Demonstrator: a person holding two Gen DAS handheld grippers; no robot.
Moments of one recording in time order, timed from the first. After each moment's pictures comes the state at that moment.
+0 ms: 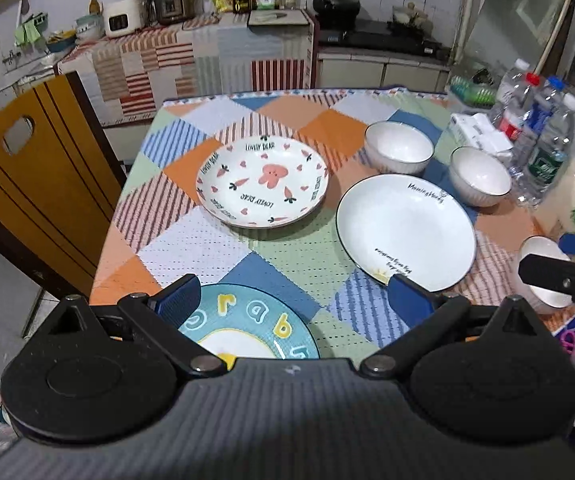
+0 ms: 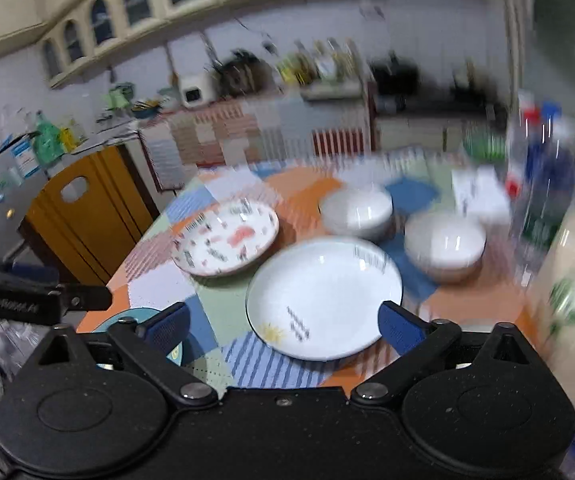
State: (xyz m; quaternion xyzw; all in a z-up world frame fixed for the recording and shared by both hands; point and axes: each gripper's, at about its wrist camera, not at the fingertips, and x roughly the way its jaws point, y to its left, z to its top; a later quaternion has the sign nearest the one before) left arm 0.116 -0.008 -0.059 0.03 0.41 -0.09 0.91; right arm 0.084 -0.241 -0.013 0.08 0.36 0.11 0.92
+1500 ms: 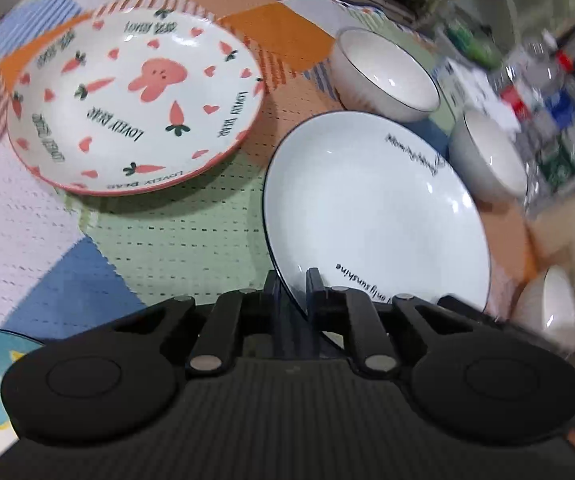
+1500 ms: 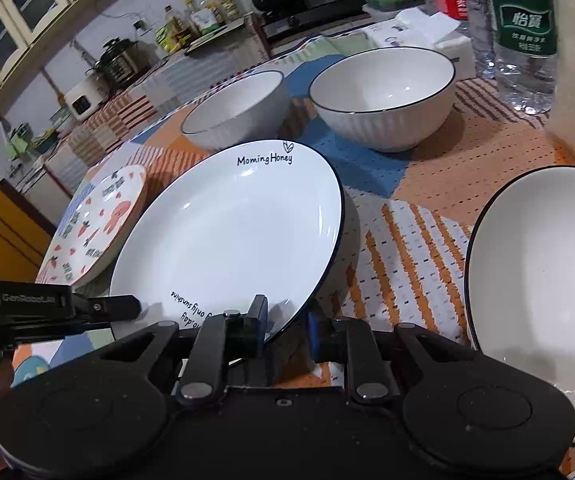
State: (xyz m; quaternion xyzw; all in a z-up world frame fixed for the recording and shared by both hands) left arm 0.254 -0.057 -0.201 -0.09 0.52 -0.20 0.83; right arm 0.167 -0.274 -0.171 0.21 0.42 0.00 0.89
